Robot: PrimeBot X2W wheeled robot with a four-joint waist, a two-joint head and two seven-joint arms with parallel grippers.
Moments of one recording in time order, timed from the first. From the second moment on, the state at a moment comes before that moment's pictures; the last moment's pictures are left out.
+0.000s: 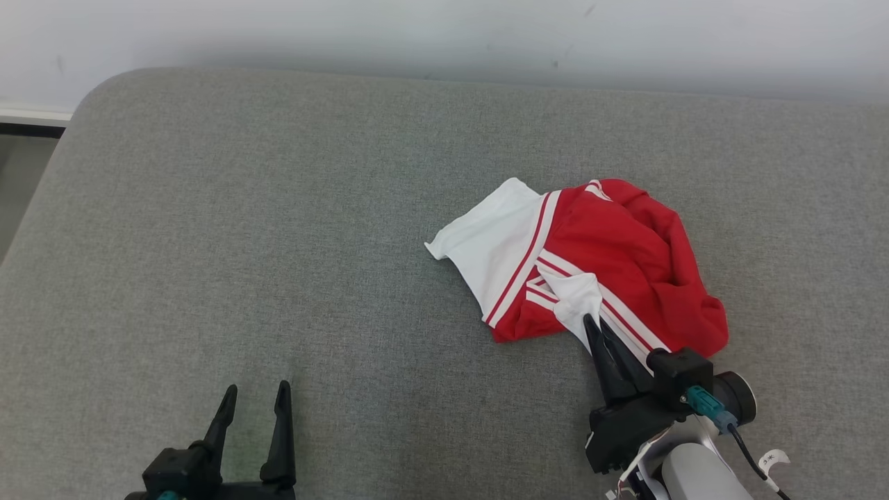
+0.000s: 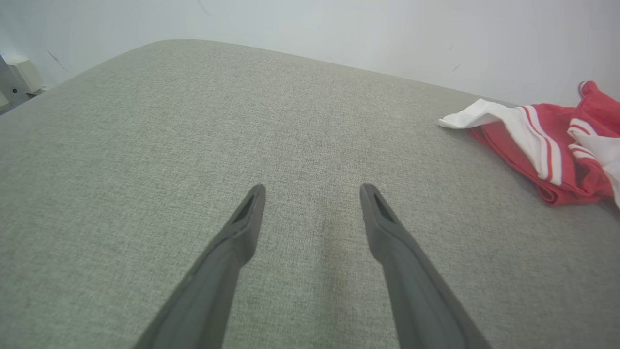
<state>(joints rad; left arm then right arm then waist) -0.10 0.05 -0.04 0.34 -0.26 -0.13 -0.26 -0.32 -0.09 0.17 0.55 0.09 0.13 -0.26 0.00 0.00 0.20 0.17</state>
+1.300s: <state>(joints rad) -0.08 0.05 -0.03 0.40 -0.26 -0.13 -0.26 -0.33 -0.17 -0.37 0.50 0.07 0.13 -0.26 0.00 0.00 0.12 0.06</state>
